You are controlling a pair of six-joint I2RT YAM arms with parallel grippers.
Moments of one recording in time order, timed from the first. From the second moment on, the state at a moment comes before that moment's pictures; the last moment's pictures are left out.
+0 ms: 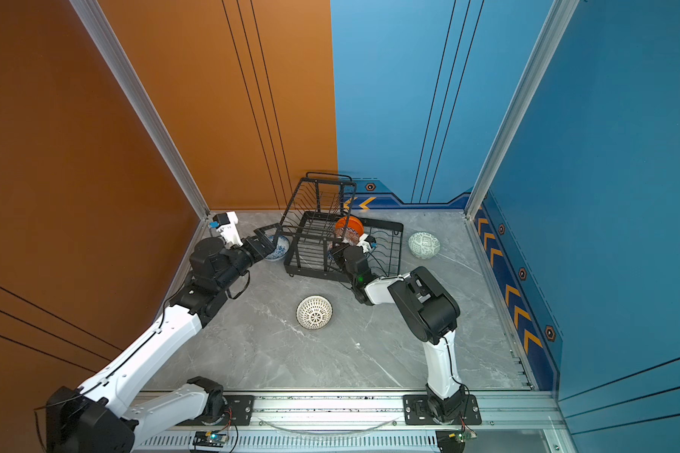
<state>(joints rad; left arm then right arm) -0.32 1.09 0.86 0.13 0.11 -0.78 0.60 2.02 1.04 0.79 0.17 1.36</state>
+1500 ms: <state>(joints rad) -0.31 1.10 0.85 0.14 0.13 -0.81 0.66 1.99 0.99 0.79 0.28 1.40</state>
